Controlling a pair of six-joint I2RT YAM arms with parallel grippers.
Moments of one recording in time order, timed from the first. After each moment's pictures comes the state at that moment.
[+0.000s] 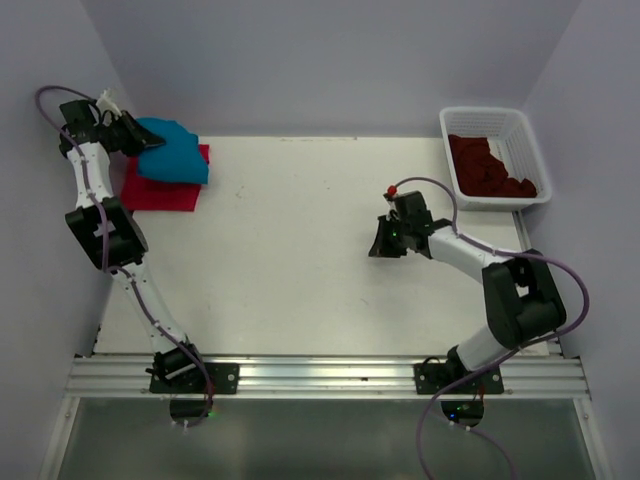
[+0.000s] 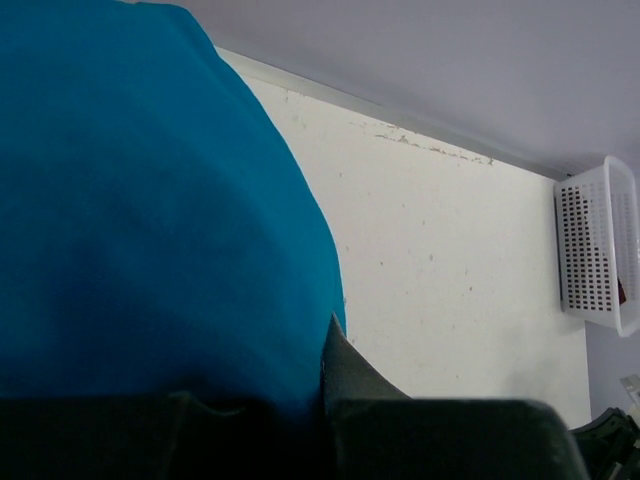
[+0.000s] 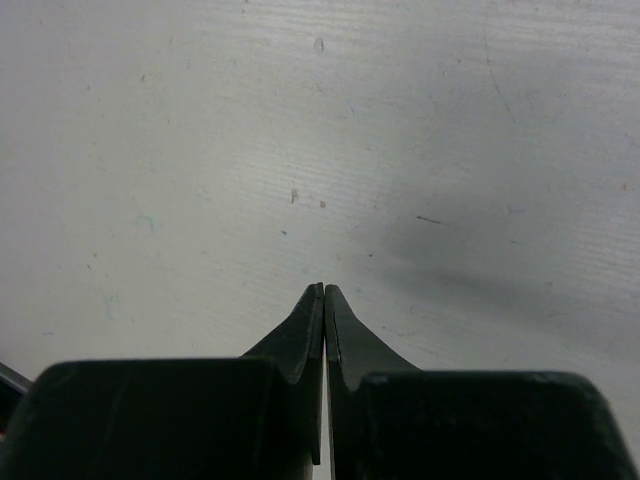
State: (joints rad) left arm 0.46 2.35 2.28 -0.66 0.82 -0.25; right arm 0.37 1.56 0.89 -0.26 -0.23 0.45
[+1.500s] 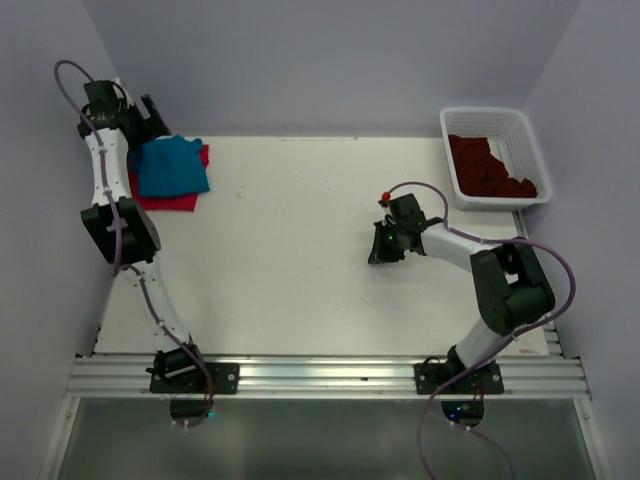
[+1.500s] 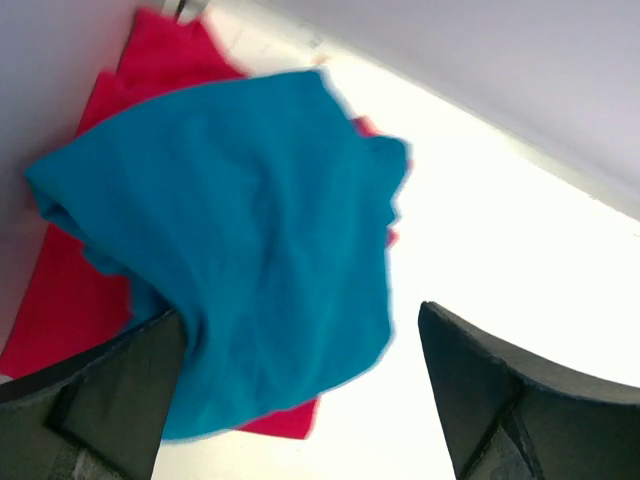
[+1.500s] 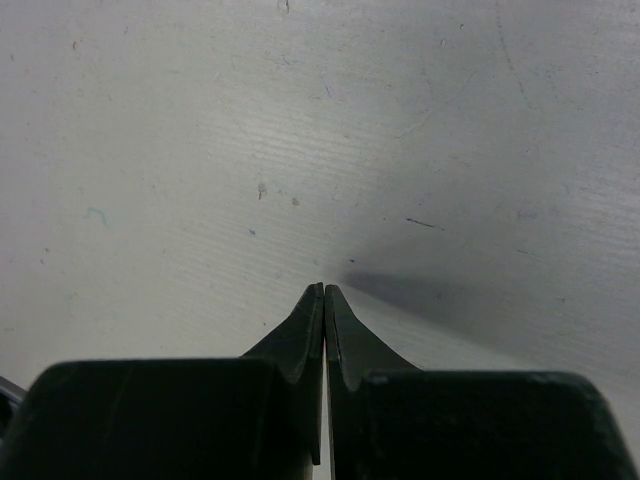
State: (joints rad) left arm 0.38 2.42 2.49 -0.85 0.26 -0.24; right arm 0.38 1.66 0.91 -0.29 -0.24 0.42
